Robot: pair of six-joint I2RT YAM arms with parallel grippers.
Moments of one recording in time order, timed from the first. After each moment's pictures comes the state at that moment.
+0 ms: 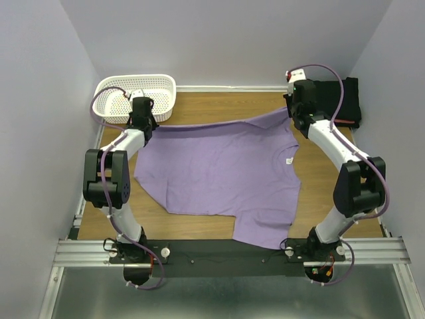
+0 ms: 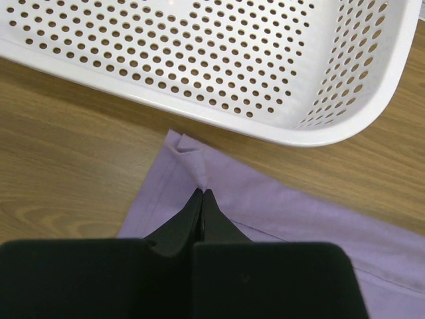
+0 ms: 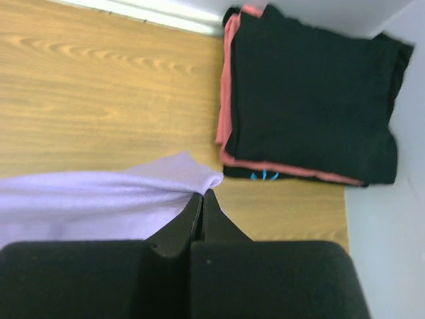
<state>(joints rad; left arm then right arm) -0.05 1.80 1.17 0.04 -0.25 -0.34 0.20 1.71 1.34 -0.10 0.35 -0.24</state>
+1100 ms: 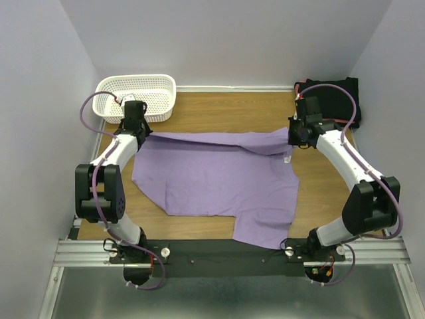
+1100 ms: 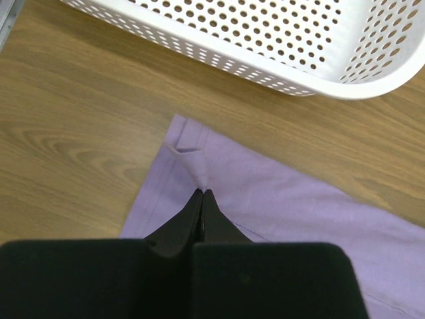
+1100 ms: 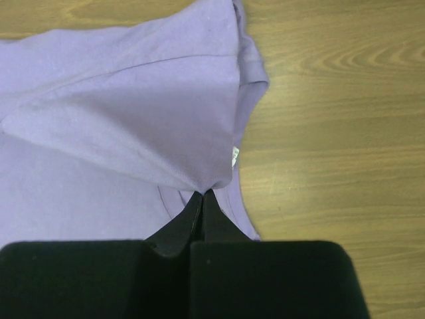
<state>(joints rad) -0.02 1.63 1.10 -0.13 -0.25 -0.37 0.20 1.52 1.23 -0.62 0.16 0.20</state>
